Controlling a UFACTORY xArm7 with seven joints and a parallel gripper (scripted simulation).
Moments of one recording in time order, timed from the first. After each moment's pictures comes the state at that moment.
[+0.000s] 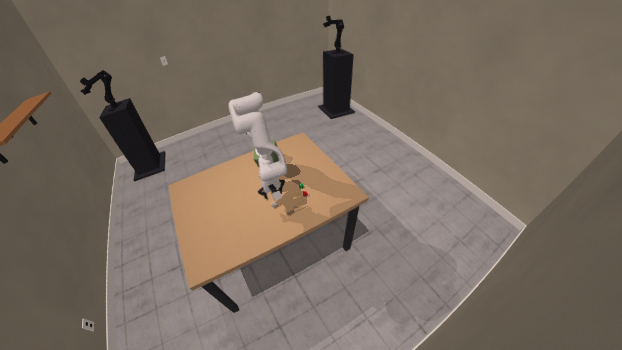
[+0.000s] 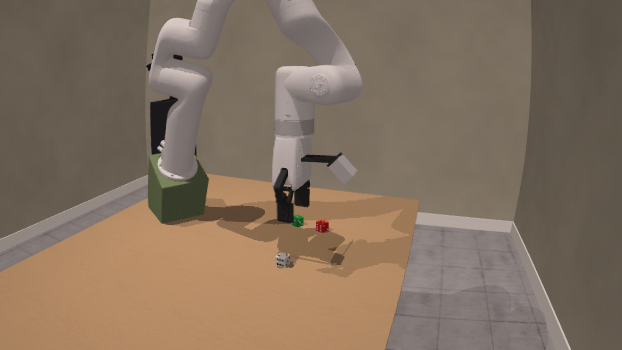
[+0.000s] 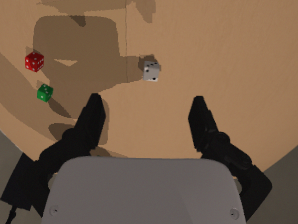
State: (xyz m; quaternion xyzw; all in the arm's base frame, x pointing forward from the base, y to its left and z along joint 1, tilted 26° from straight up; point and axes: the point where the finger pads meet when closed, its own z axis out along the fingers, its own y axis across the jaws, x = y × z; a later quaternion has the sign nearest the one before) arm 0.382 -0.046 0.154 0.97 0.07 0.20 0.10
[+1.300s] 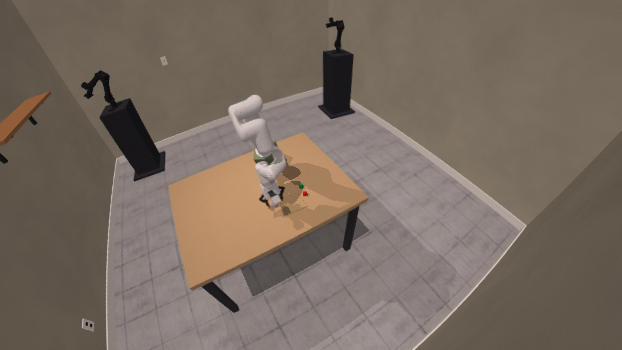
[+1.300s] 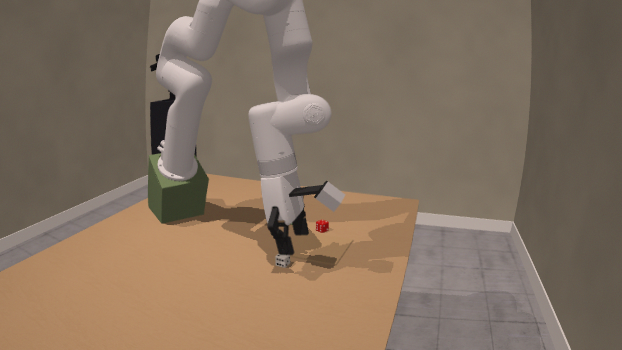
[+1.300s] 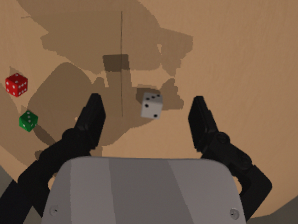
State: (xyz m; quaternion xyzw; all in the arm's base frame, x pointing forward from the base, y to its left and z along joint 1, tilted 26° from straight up) arm 0.410 -0.059 0.091 0.95 0.08 0.29 0.07
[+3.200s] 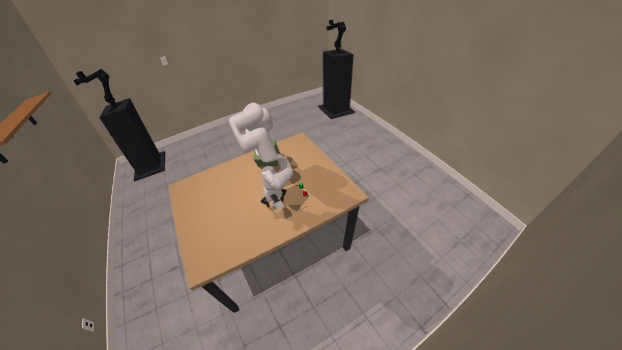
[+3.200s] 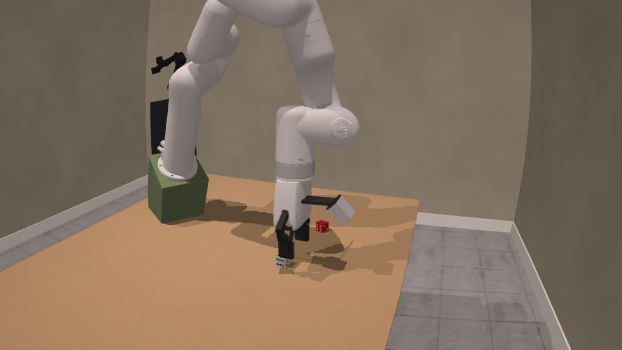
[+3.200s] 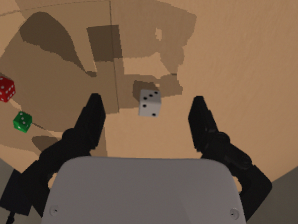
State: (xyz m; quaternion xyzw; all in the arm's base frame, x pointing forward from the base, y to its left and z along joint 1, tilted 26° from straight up) arm 0.416 -0.061 0.082 0.97 0.06 0.20 0.10
